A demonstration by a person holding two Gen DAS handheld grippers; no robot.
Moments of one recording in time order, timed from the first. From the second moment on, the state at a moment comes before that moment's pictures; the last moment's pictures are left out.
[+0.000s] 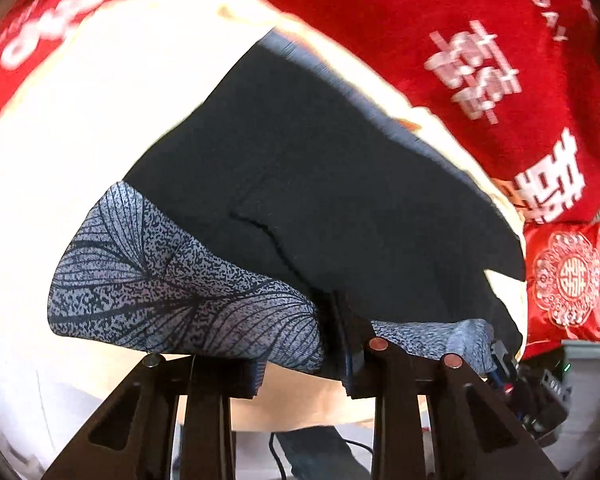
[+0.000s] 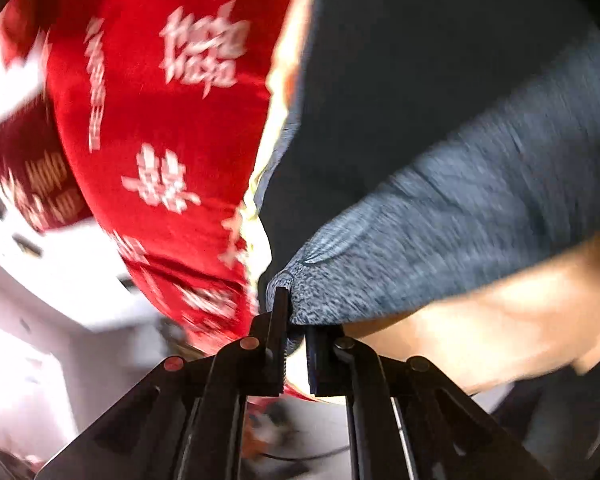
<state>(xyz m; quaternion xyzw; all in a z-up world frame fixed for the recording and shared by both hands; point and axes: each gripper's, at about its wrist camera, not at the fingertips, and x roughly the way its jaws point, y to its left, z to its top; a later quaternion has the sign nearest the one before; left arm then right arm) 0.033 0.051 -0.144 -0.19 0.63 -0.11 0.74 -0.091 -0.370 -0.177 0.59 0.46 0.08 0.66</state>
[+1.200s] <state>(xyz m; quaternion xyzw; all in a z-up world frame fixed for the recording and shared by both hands) 0.245 -0.073 -0.204 0.01 0.62 -0.02 0.79 0.206 -0.357 -0.227 0.21 0.66 0.16 0.71</state>
